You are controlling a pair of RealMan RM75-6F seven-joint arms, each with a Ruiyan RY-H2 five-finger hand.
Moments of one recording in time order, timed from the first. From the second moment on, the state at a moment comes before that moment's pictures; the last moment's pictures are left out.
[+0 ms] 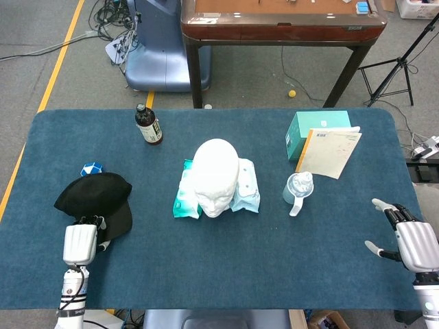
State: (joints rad) left arm -0.21 -1.79 -0.12 -1.03 1.48 1.54 0.29; right arm 0.07 -1.08 0.05 -1.60 -1.52 1.48 0.05
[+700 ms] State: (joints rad) left arm -0.24 -1.87 -0.14 -0.82 1.51 1.60 -0.01; right arm 0.07 -1.08 0.05 -1.60 -1.52 1.48 0.06
